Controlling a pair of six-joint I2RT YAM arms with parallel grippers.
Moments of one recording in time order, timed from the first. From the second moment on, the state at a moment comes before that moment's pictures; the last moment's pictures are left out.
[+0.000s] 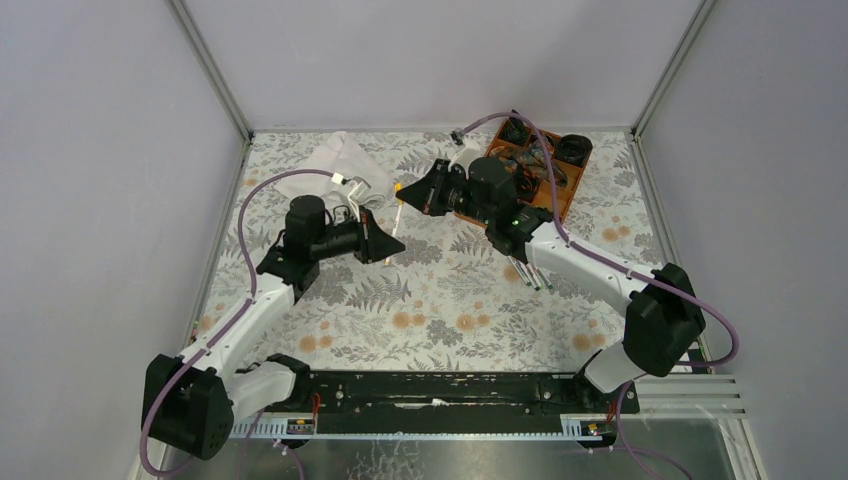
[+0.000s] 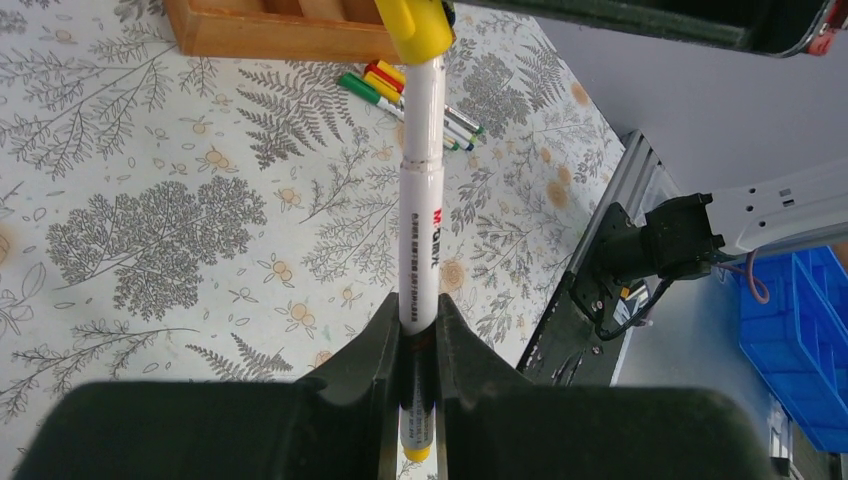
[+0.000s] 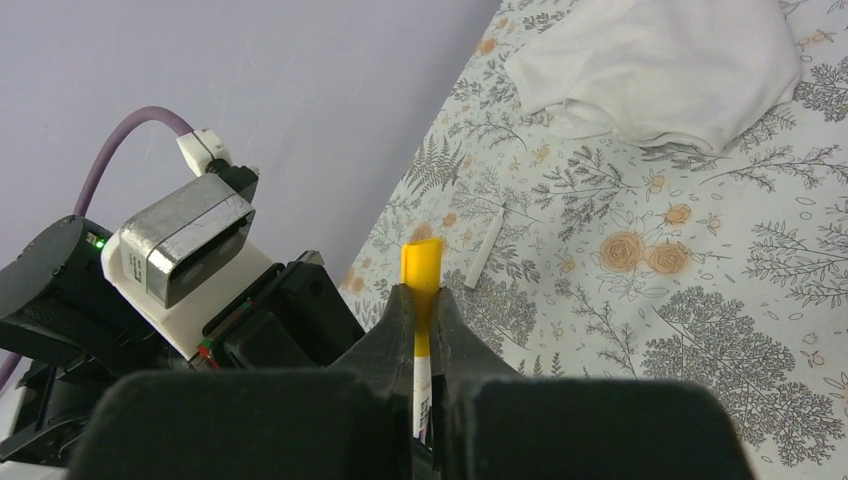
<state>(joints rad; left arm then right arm) -0.32 1.08 0.72 0.03 0.75 -0.39 0.74 1.54 1.20 0.17 -0.20 0.75</state>
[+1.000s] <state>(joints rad) -0.27 1.06 0.67 0.03 0.81 -0.44 0.84 1.50 1.01 0.41 -0.07 0.75</state>
